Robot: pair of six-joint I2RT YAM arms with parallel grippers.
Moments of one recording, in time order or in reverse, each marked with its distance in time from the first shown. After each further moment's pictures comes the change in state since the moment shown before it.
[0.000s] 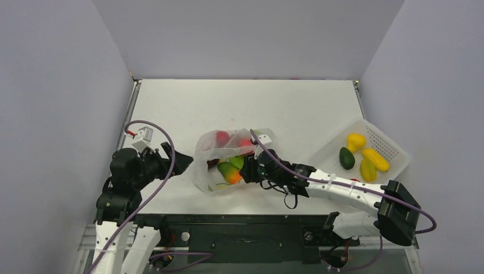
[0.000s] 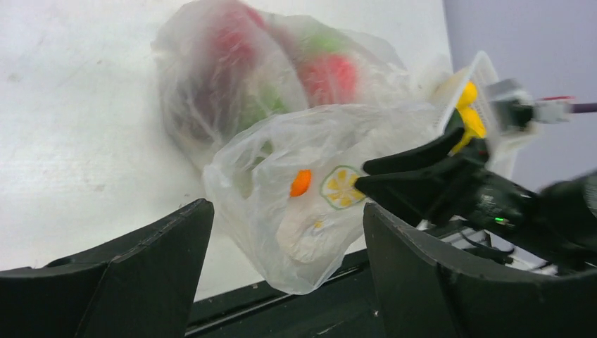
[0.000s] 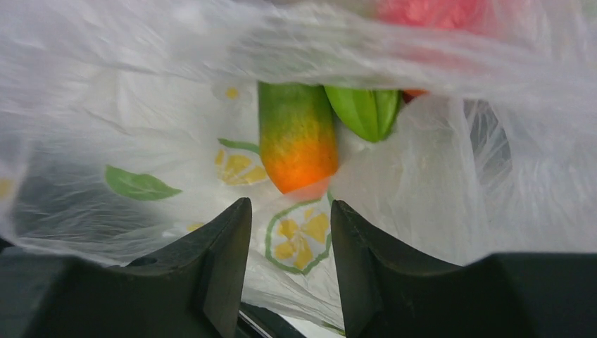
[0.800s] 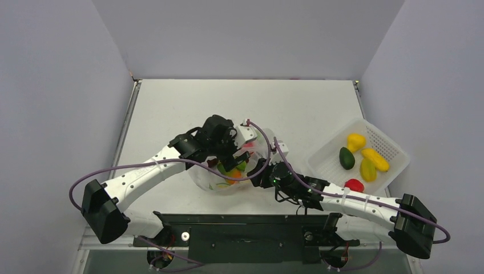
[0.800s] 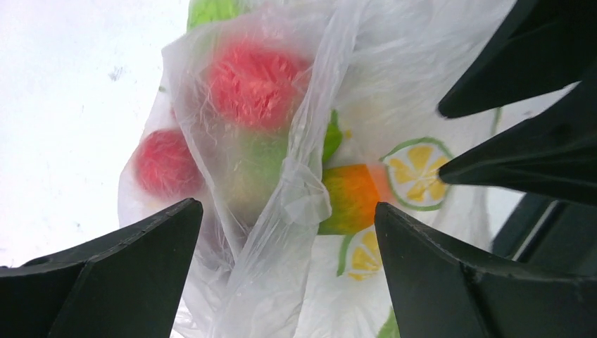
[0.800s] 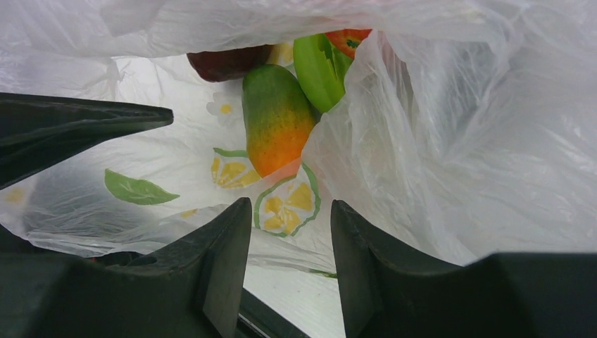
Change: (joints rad) left arm -0.697 0.812 0.359 0.200 -0.233 0.909; right arm 0.026 -0.167 -0.256 0.162 0.115 0.138
